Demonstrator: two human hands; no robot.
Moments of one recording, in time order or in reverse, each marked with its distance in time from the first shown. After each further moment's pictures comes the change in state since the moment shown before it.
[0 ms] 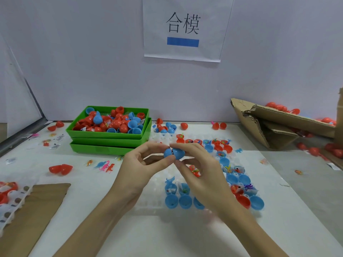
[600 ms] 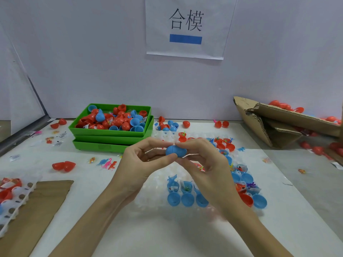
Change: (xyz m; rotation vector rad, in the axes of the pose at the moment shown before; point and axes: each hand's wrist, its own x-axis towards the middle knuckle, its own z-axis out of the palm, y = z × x) left_hand -0.001 0.007 -0.006 -0.009 -0.088 0.051; right_hand 0.002 -0.007 -0.002 0.067 0.087 -0.032
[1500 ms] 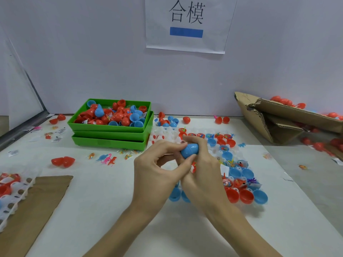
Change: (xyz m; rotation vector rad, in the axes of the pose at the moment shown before) left_hand -0.023 -0.014 0.044 0.274 0.200 0.390; right_hand -0.014 0.004 0.025 -0.177 0.105 0.130
